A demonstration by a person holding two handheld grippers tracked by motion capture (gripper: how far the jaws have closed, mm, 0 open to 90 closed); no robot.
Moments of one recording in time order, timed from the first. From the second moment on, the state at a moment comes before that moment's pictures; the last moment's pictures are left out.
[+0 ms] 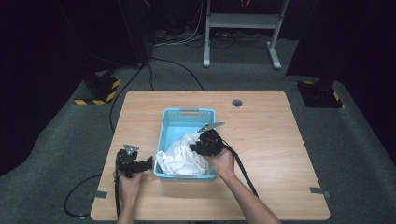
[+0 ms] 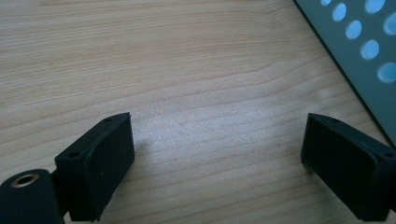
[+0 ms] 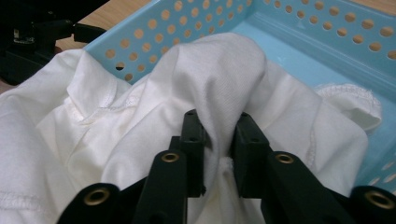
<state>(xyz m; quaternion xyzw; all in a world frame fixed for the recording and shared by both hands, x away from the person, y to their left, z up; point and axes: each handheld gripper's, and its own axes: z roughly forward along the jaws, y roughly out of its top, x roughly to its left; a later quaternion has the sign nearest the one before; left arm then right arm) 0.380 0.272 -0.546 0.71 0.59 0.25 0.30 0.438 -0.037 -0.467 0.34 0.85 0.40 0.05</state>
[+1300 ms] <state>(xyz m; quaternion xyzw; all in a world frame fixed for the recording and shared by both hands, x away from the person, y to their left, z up) 0.380 0.272 -0.546 0.71 0.59 0.25 0.30 0.421 -0.068 -0.381 0.30 0.79 0.52 0.09</state>
